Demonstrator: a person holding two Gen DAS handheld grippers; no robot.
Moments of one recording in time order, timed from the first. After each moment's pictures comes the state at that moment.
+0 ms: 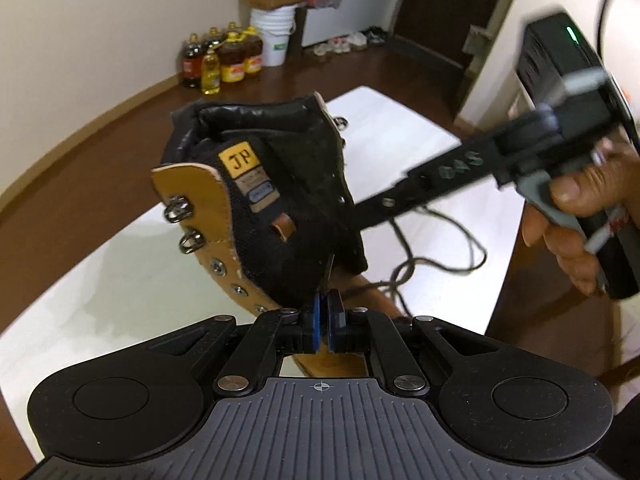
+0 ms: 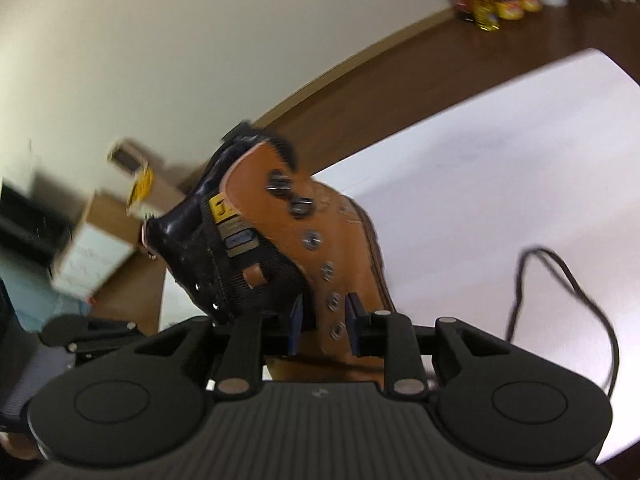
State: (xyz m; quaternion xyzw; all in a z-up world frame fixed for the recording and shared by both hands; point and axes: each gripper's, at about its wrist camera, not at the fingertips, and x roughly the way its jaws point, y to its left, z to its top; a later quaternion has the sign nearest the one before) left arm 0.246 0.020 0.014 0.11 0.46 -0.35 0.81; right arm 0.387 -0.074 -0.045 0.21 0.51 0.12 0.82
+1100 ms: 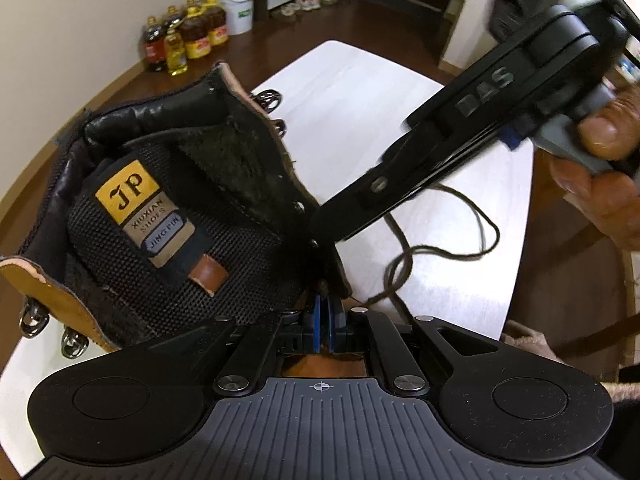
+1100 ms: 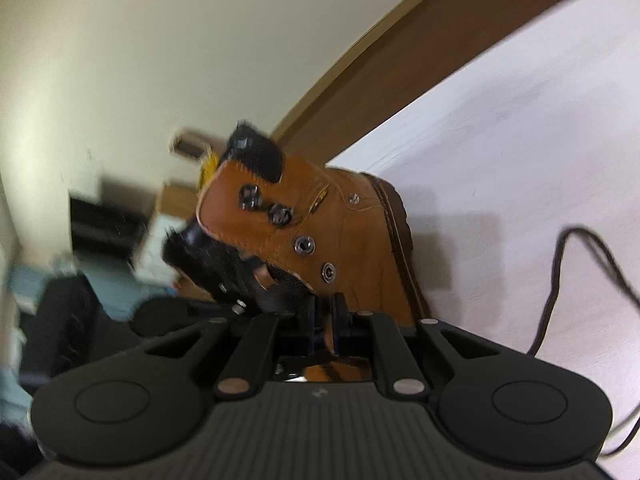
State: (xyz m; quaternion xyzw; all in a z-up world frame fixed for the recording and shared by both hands) left arm 0.275 -0.044 -0.012 0.16 0.49 -0.36 0.78; right arm 0.392 -0.148 -0.082 0.39 0.51 0.20 0.74
